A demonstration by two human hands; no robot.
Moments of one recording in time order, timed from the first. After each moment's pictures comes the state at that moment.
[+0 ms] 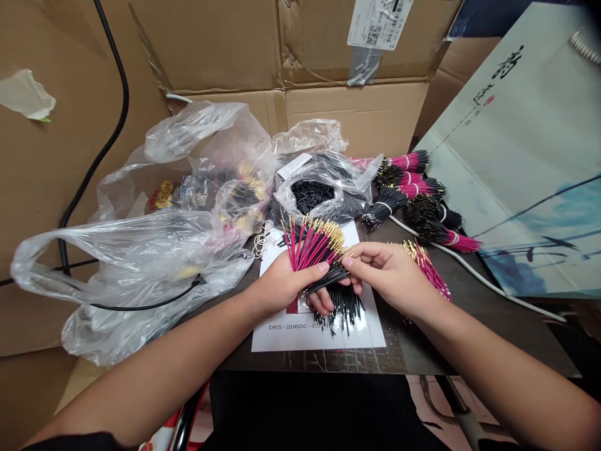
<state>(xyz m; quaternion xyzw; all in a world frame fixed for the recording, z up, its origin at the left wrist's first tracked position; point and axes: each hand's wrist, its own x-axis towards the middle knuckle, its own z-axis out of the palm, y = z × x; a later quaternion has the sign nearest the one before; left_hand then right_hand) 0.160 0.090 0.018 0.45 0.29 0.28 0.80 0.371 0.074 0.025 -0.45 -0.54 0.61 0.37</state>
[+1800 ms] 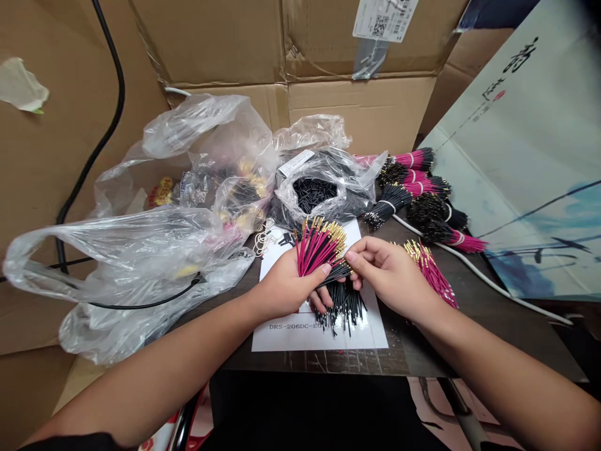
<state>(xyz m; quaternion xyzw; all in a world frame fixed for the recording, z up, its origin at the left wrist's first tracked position) 0.165 0.085 0.015 0.50 0.40 0.29 0.72 0.370 0.076 0.015 -0.50 -0.55 0.56 0.37</state>
